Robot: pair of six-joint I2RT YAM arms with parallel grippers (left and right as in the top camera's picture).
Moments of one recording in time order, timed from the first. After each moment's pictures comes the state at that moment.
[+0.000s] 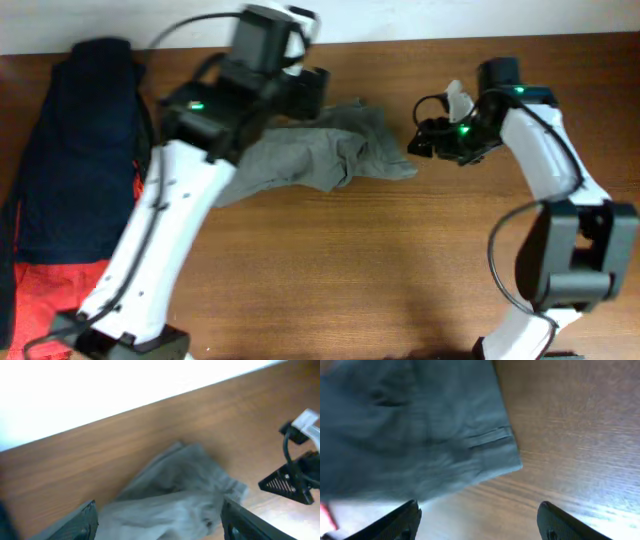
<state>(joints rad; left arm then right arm) -0.46 1.74 2.01 -0.98 -0.07 -0.07 -0.05 1.94 1.55 -0.99 -0.46 0.01</state>
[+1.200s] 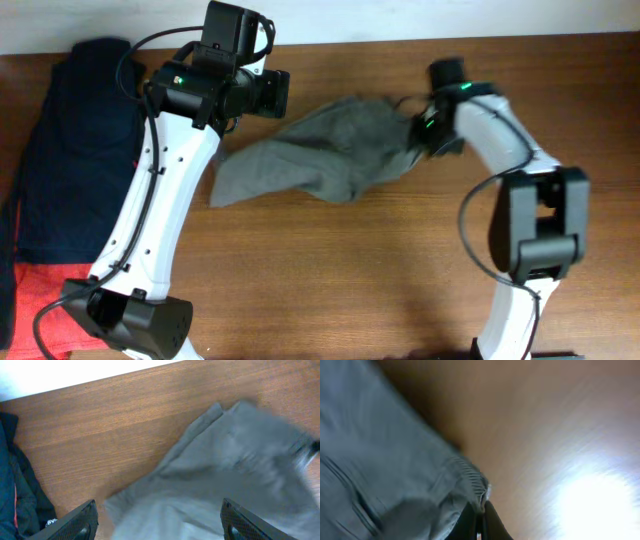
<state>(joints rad) -0.33 1.82 2.01 -1.09 -0.07 -0.07 0.03 2.11 1.70 -0.88 -0.06 0.33</state>
